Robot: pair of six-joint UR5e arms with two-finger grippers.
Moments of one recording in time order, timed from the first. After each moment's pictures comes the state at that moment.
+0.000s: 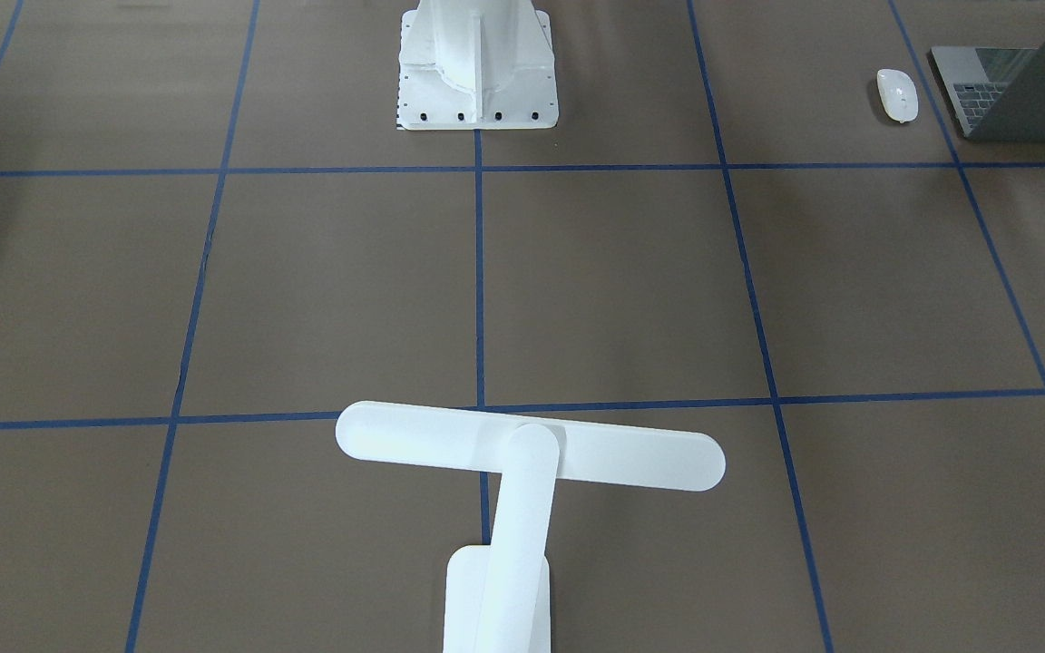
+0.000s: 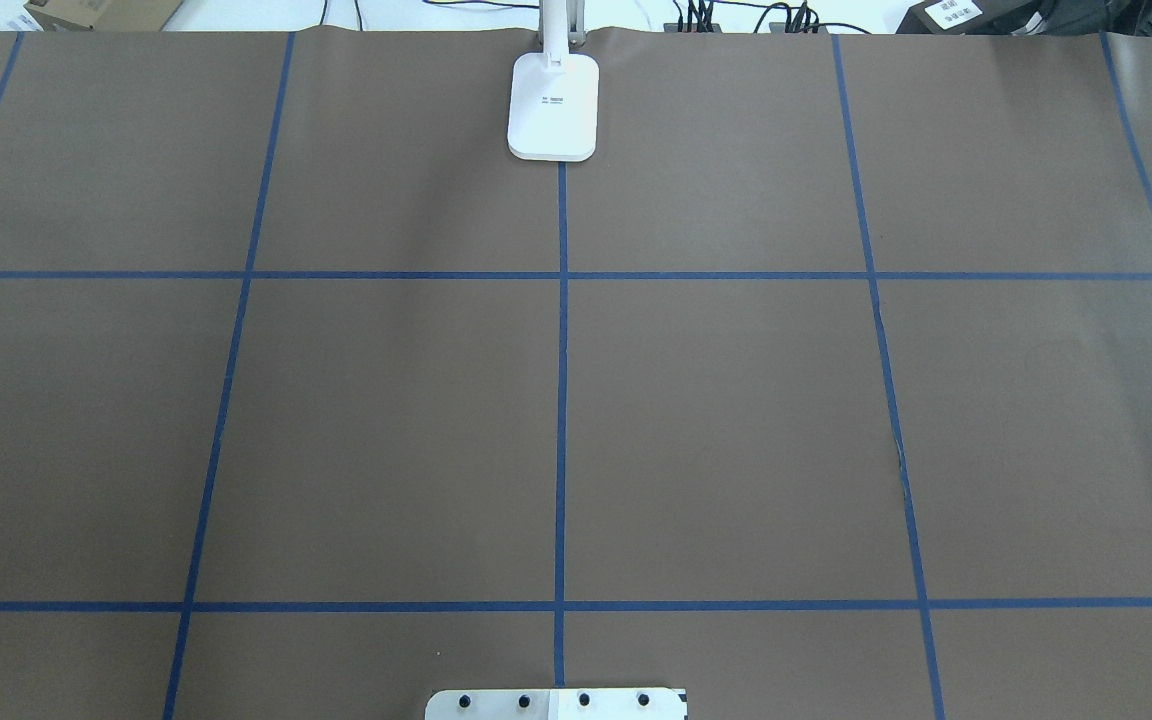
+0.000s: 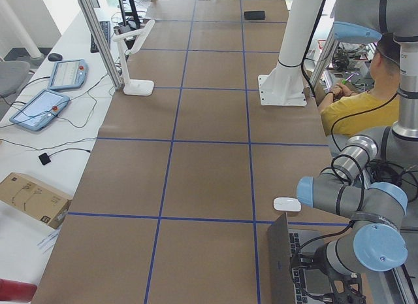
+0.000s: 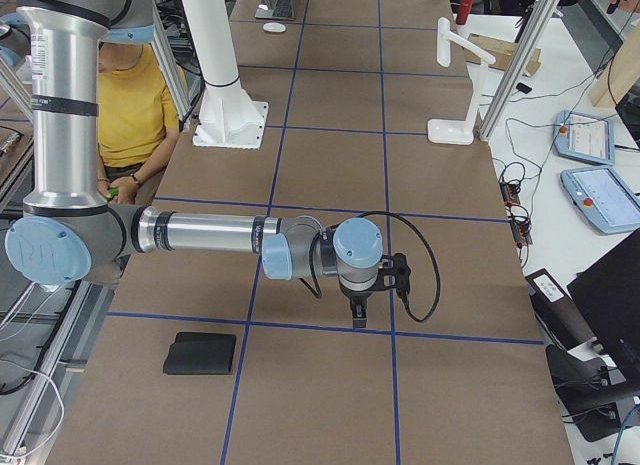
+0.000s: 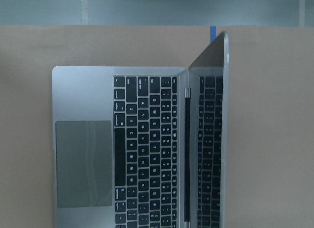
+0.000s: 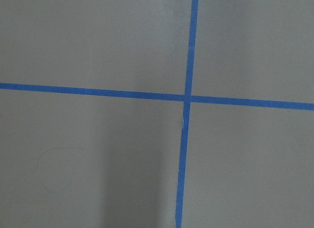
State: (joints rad) left arm -2.39 -1.02 -1.84 -1.27 -2.20 -0.60; right arm 1.58 -1.65 1.64 -1.44 2.43 0.02
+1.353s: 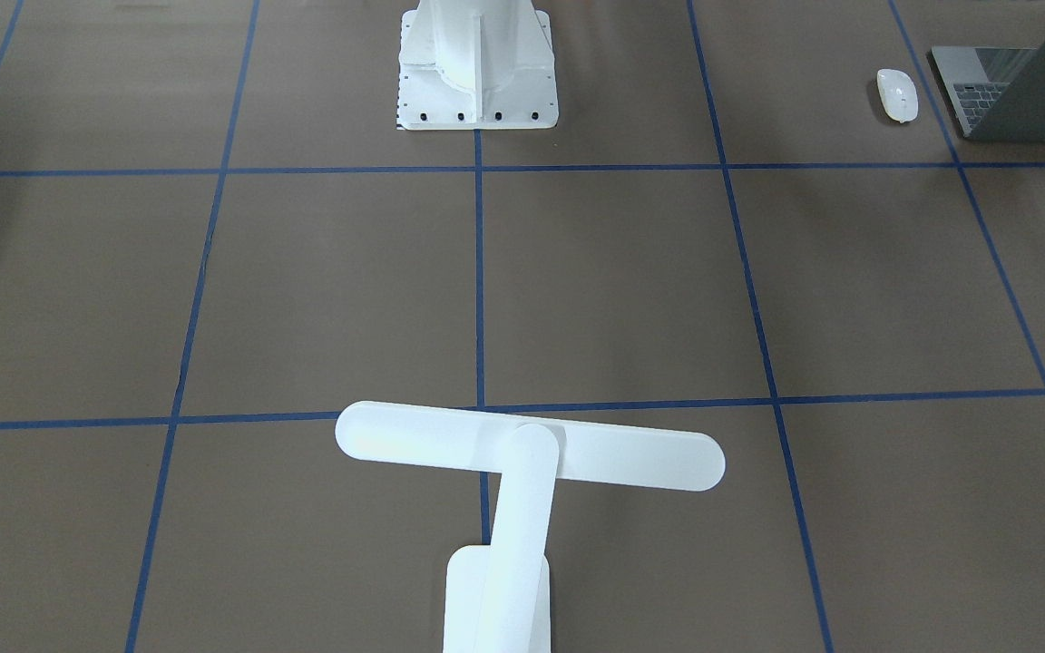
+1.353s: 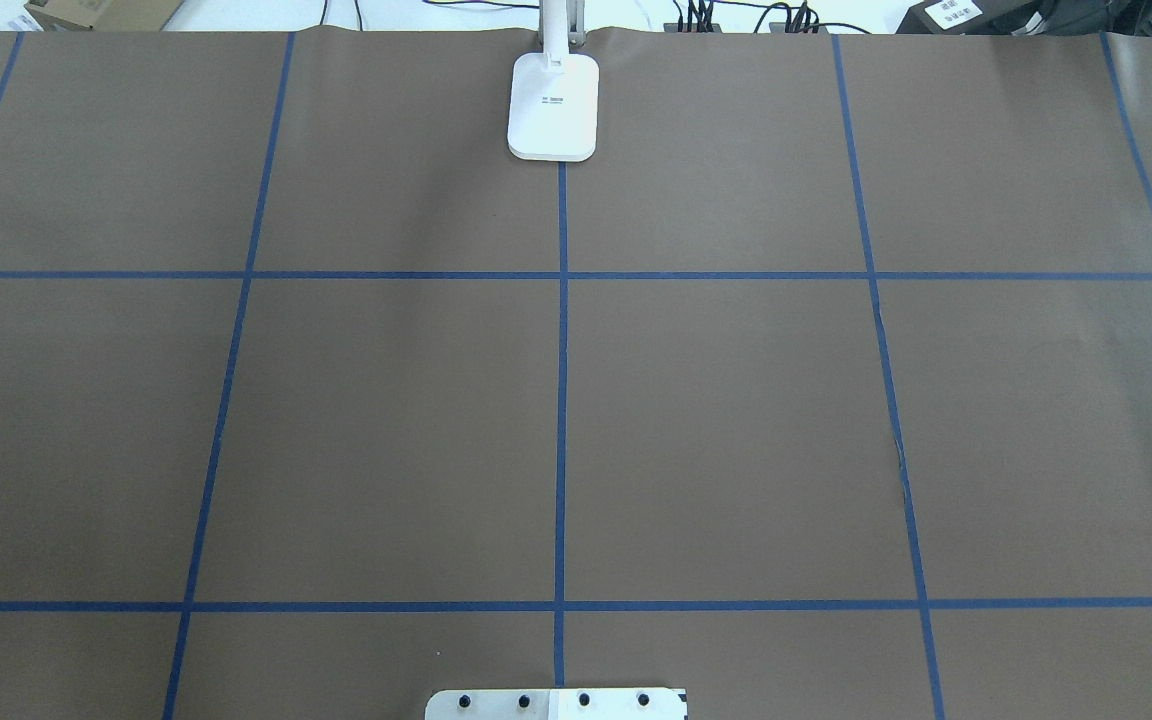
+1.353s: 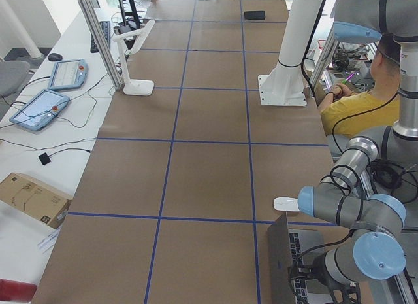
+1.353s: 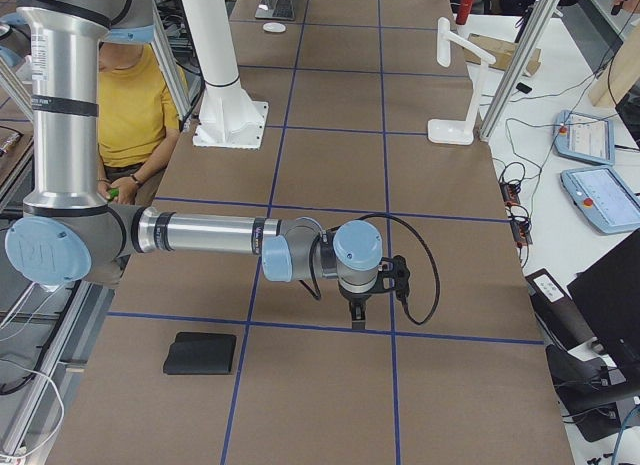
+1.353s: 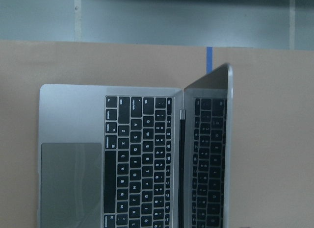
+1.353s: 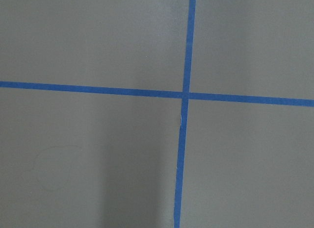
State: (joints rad) left arm -2.38 -1.01 -1.76 -1.44 -2.21 -0.66; right arm 1.57 -1.65 1.64 -1.44 2.43 0.02
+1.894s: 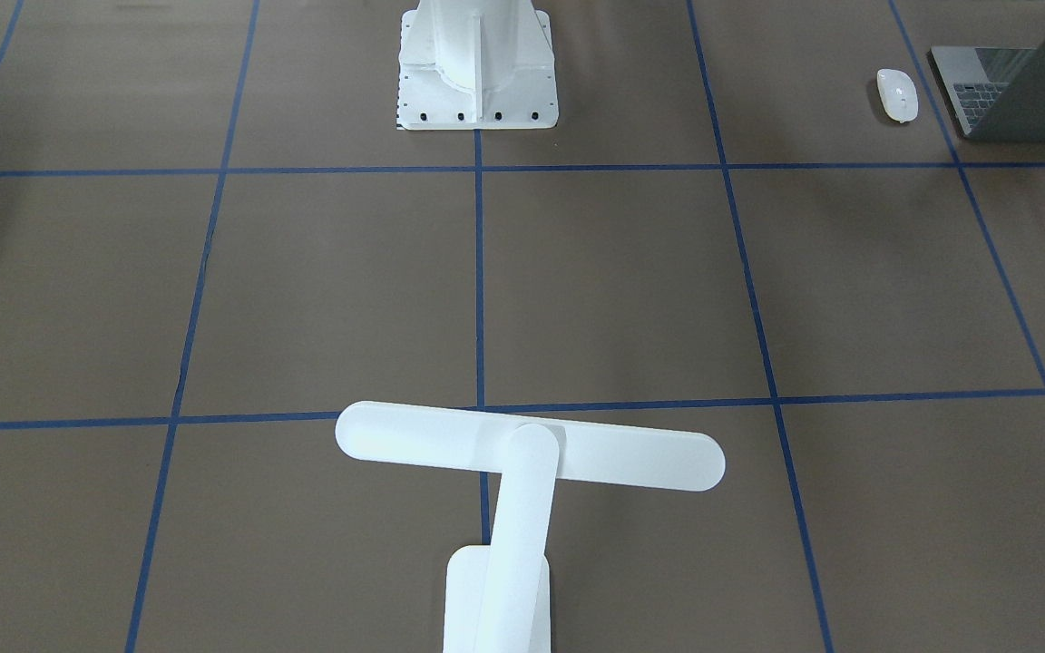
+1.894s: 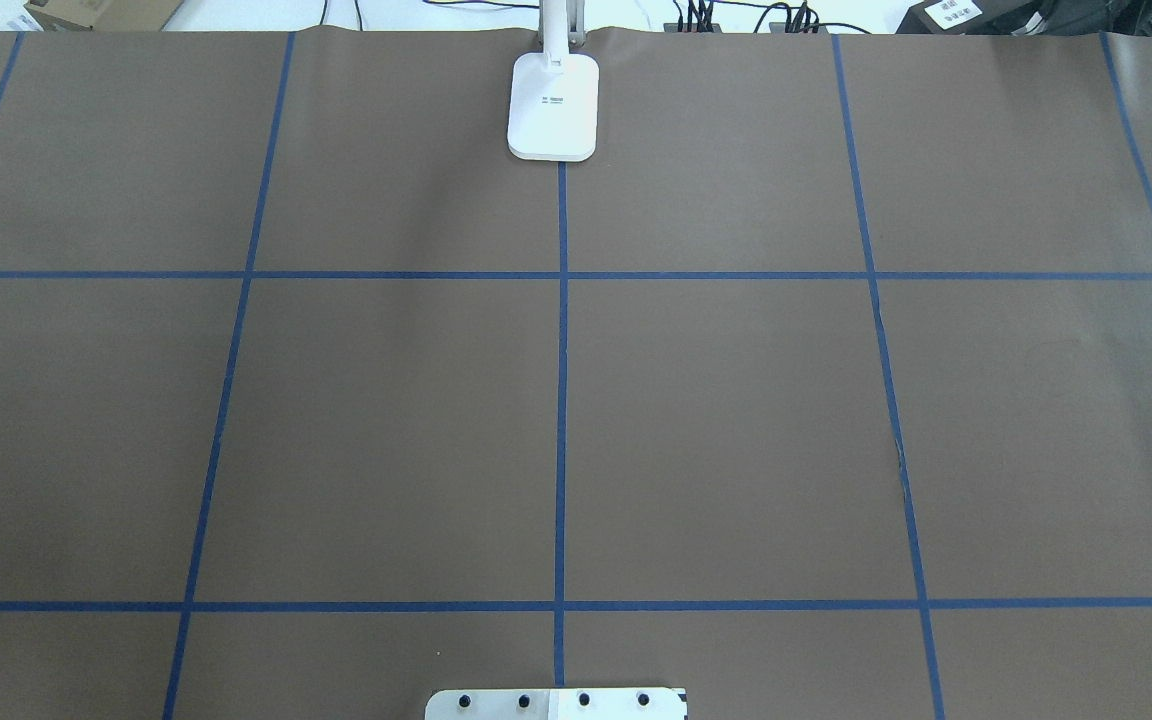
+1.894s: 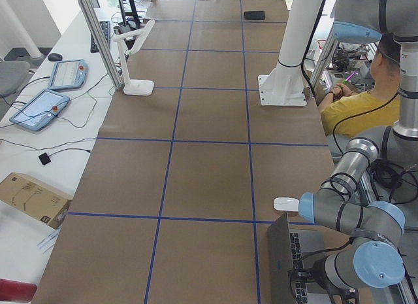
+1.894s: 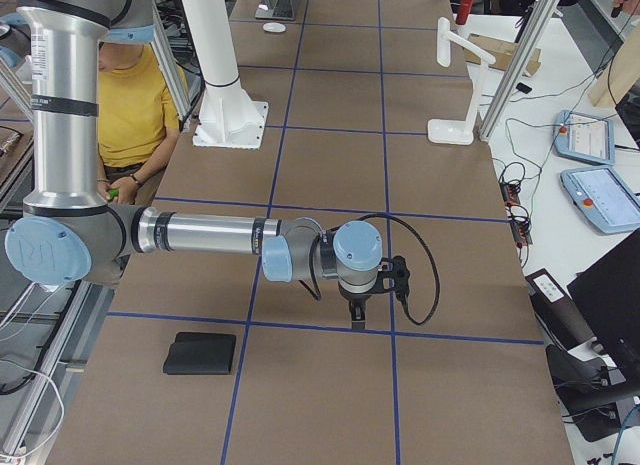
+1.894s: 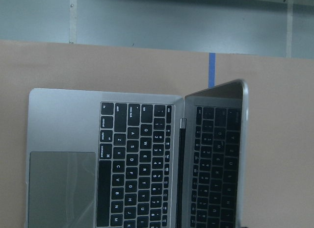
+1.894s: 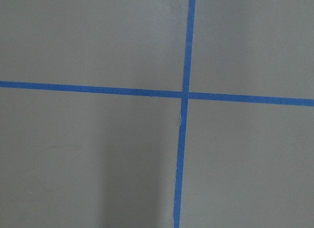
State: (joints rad) left arm -2.38 -1.01 -1.71 -1.46 -2.25 -0.67; right arm 1.57 -1.65 1.64 -1.44 2.43 0.02
